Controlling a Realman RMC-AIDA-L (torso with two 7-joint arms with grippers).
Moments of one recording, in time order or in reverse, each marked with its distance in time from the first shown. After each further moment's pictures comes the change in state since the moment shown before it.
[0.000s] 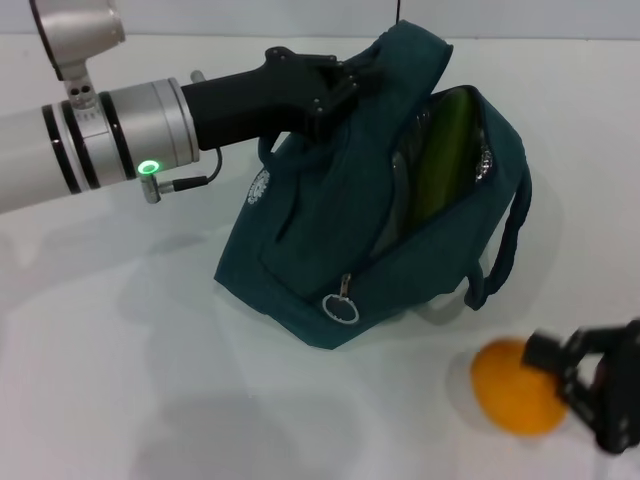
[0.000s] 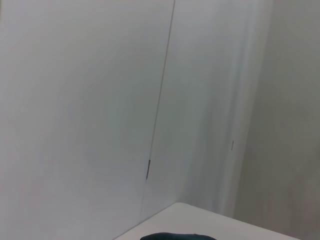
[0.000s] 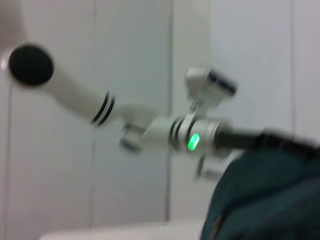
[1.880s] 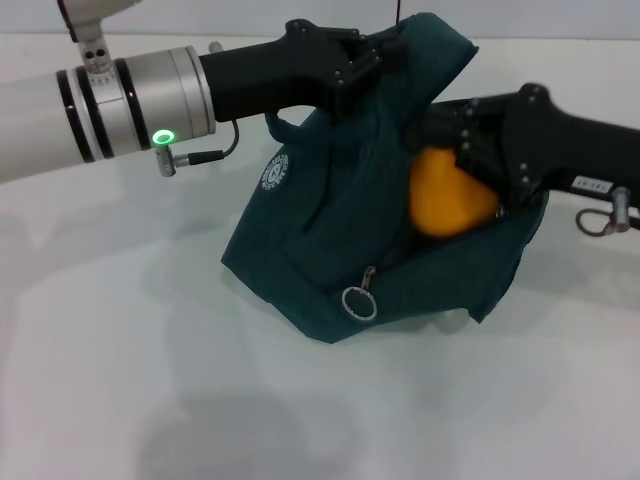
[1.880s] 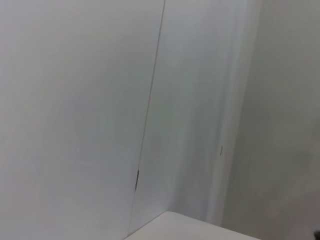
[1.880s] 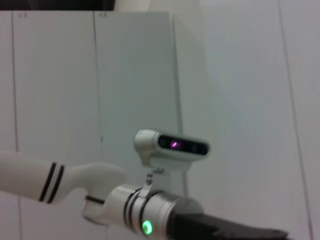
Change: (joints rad) left arm -0.046 0.004 0.012 0.028 0.001 -0.004 -0.061; right arm 0.317 0.000 -0.148 -0.299 0.197 0.211 0.578
